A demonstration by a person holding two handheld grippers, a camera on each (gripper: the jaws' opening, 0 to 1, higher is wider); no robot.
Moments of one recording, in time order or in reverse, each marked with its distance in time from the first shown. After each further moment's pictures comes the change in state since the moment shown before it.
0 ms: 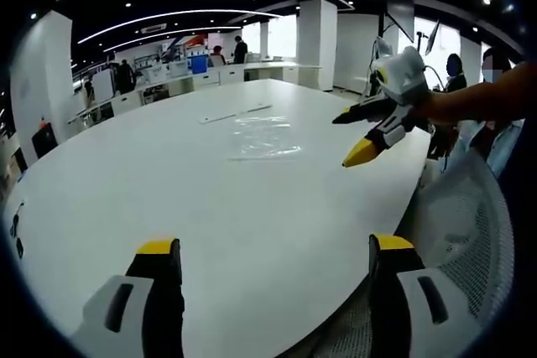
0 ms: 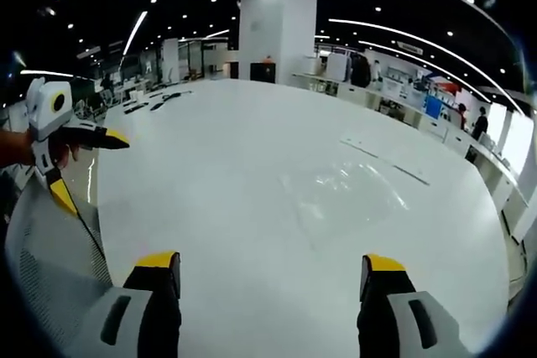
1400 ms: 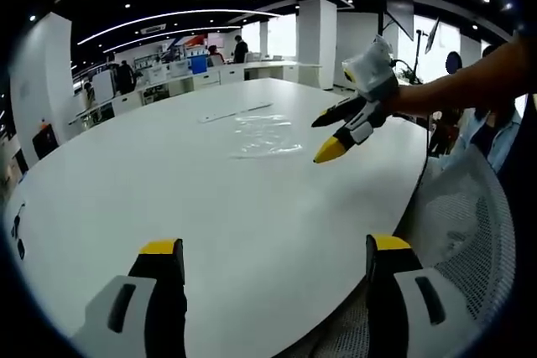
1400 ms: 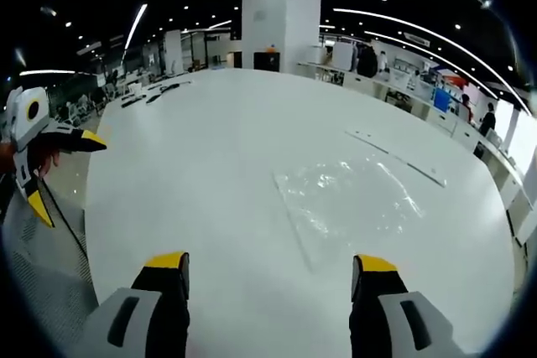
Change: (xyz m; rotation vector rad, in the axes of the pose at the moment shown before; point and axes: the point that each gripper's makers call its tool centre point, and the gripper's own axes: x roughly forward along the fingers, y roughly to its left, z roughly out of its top) left arm 0.000 0.000 -0.002 0.006 0.010 0.003; right arm 0.042 -0.011 0.011 -0.003 0.058 0.033
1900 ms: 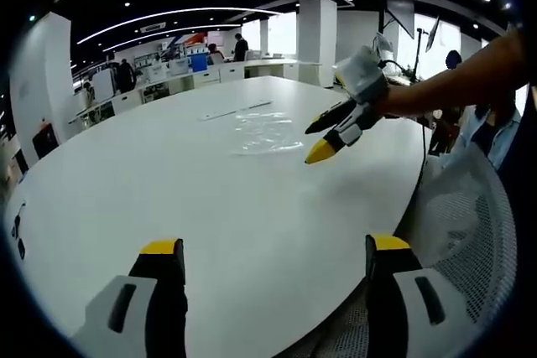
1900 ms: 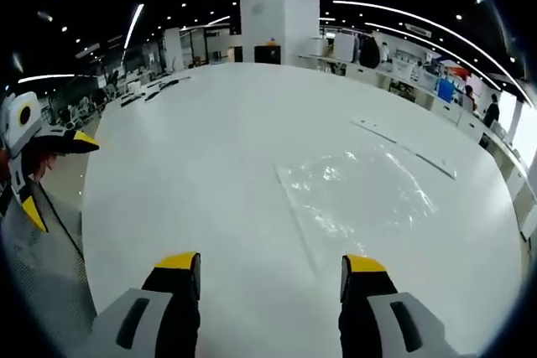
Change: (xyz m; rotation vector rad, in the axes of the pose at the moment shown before) left arm -0.001 0.002 -0.001 -0.001 0.004 0.005; right arm 0.026 -0.001 -0.009 0.030 0.037 0.029
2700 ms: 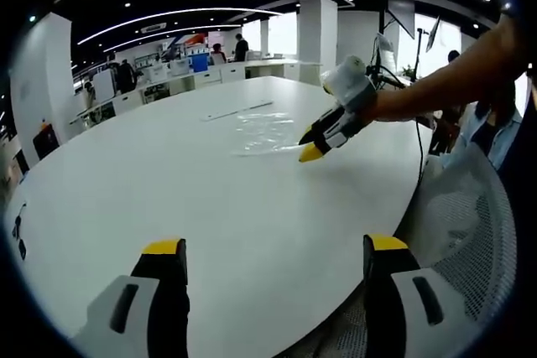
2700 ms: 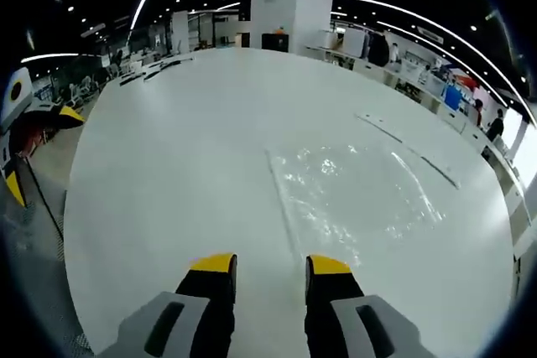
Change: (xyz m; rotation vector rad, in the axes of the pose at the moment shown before) left arm -0.002 0.001 0.000 0.006 0.002 0.002; right arm 0.016 -0.016 -0.003 -0.106 0.063 -0.029
